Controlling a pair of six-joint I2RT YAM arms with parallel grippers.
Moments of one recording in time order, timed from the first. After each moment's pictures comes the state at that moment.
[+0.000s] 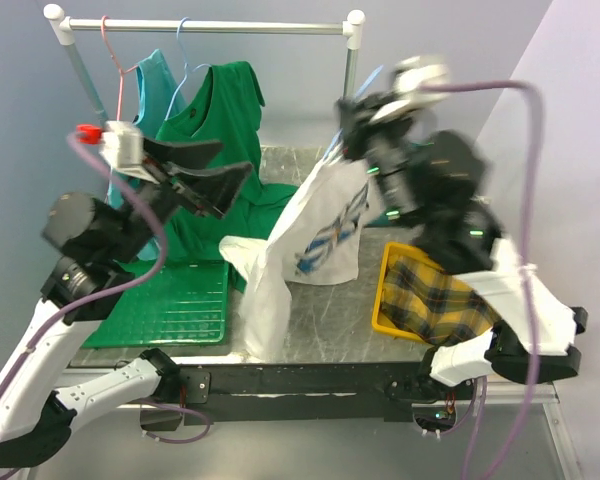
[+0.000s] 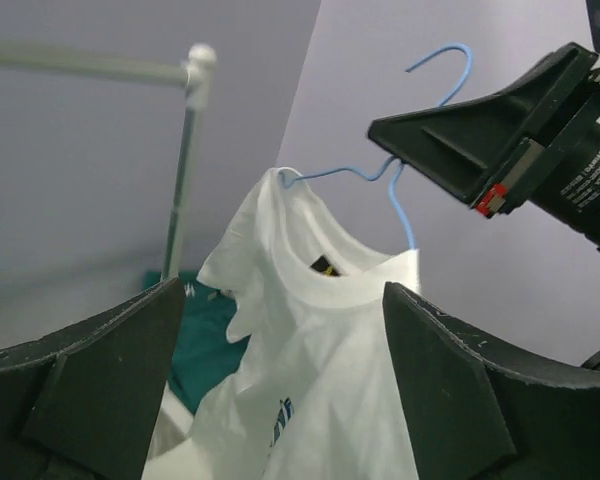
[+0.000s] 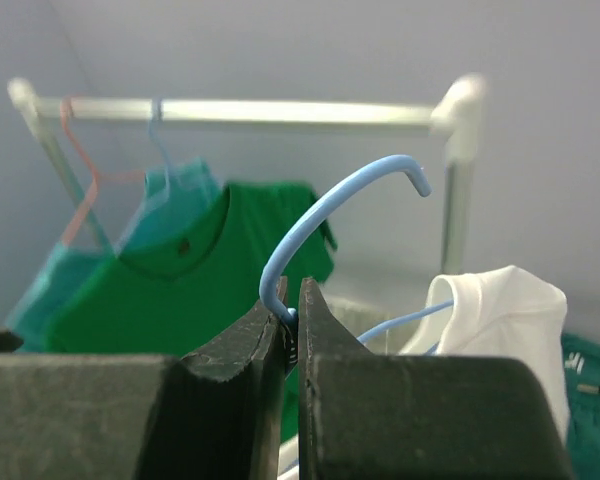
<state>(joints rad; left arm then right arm) -0.66 0.91 1.40 -0.09 0.11 -0.36 1.06 1.37 2.01 -0.31 0.72 -0.07</state>
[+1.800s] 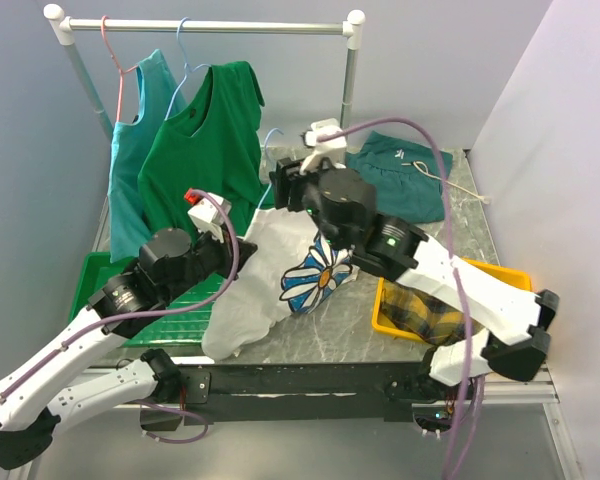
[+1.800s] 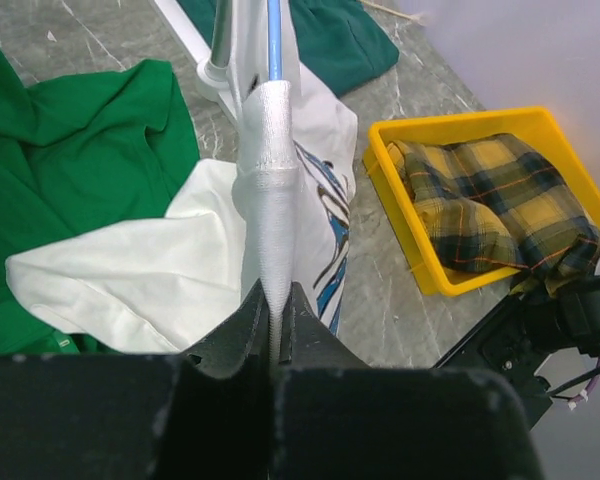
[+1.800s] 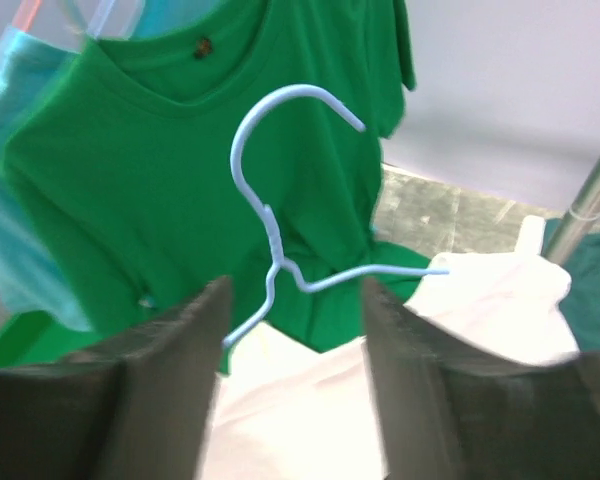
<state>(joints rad) -0.82 0.79 0.97 -0.43 -0.10 -0.36 1.06 1.41 1.59 -0.24 0.61 0.16</state>
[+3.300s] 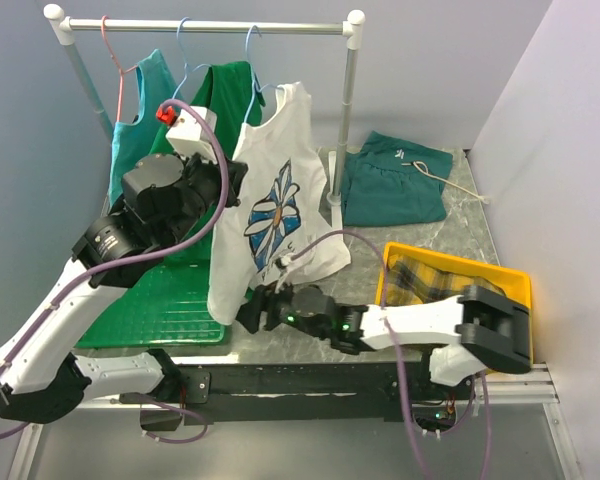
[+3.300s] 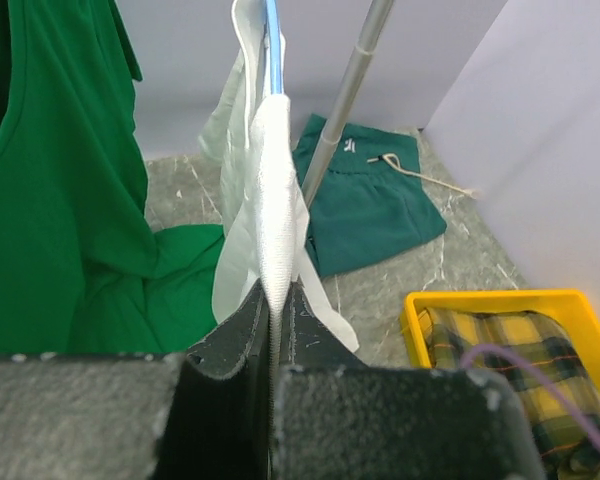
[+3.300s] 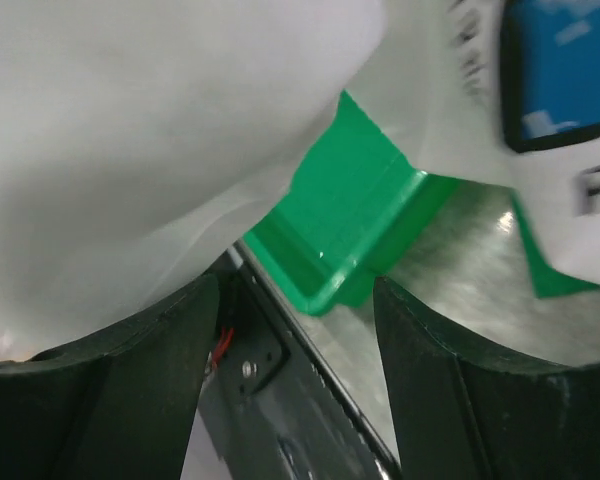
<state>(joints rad) -0.82 1.14 1.64 -0.60 -0.39 -0.31 1.28 1.41 0.68 0.53 0.24 0.72</state>
